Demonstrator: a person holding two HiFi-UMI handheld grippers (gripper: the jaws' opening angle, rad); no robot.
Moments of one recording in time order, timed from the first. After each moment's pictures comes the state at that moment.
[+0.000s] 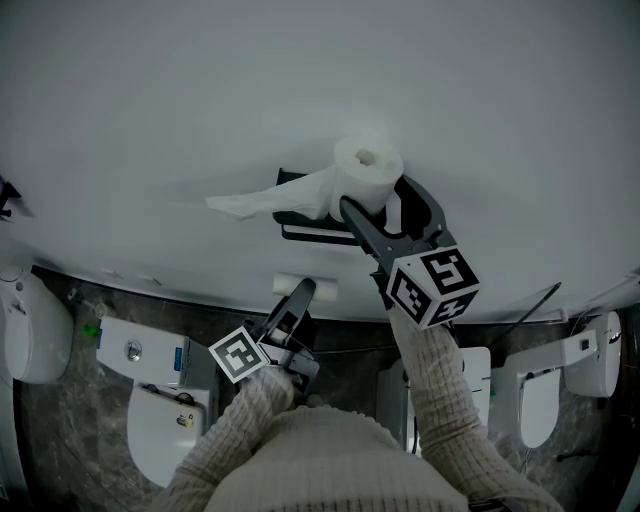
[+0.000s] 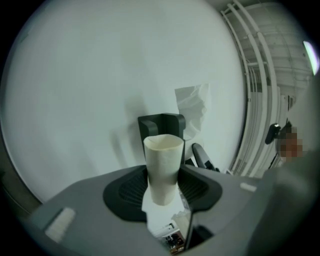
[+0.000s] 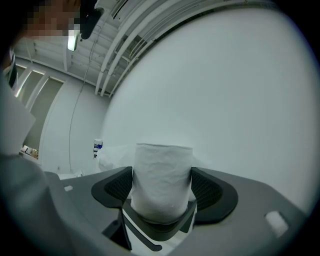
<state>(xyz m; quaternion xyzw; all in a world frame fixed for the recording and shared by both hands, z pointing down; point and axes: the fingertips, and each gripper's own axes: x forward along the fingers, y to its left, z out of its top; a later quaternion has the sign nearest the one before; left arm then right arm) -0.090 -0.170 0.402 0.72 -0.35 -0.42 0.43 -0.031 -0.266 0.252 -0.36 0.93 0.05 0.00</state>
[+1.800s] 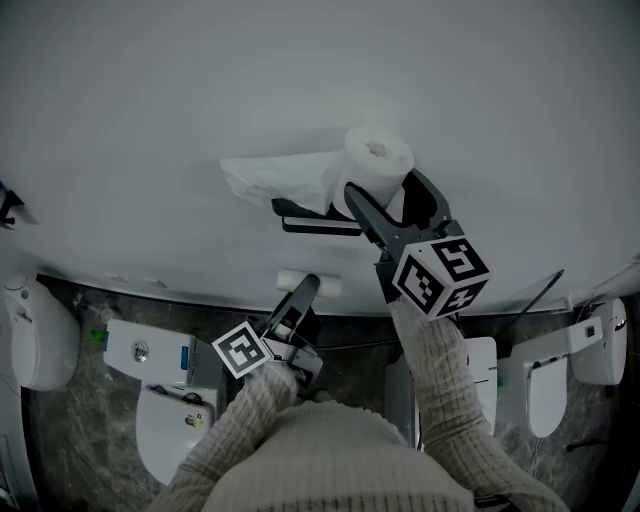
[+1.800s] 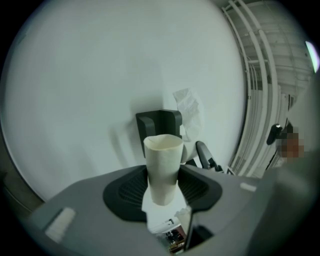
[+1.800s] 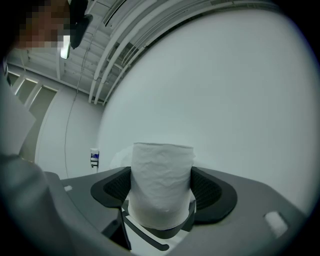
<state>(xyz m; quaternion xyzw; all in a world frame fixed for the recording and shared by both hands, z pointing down) -0.085 -0.164 0.403 0.72 -0.35 -0.40 0.44 -0.021 -0.262 0.241 -0.37 0.93 0.01 0.04</state>
